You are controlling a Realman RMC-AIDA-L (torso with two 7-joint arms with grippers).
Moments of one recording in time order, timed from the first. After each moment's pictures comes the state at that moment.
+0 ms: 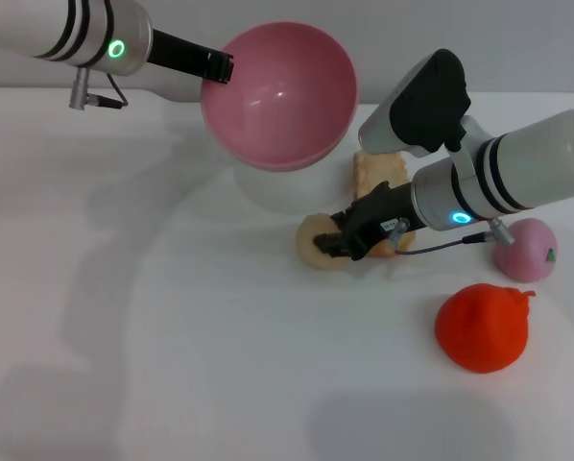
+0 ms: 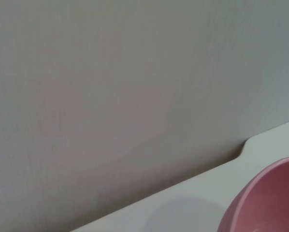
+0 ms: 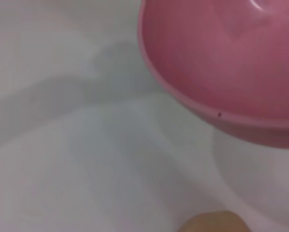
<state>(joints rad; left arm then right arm) -0.88 -2.06 1.13 0.92 2.49 0.99 -2.58 0.78 2.08 -1.57 -0.72 -2.16 -0.87 2.18</state>
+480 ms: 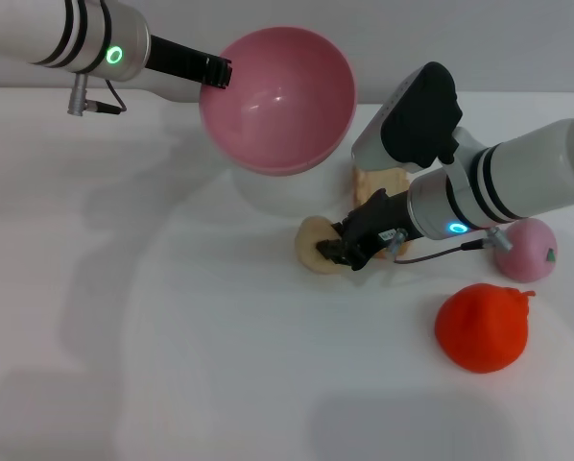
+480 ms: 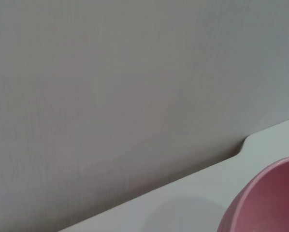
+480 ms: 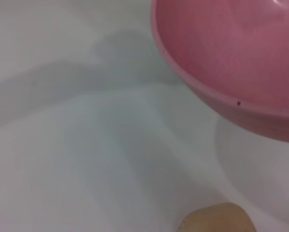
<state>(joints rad) -0.86 -2.06 1.14 0.92 2.48 0.99 -2.58 0.77 2.08 -1.63 -0.74 -2.16 -0.85 2.17</state>
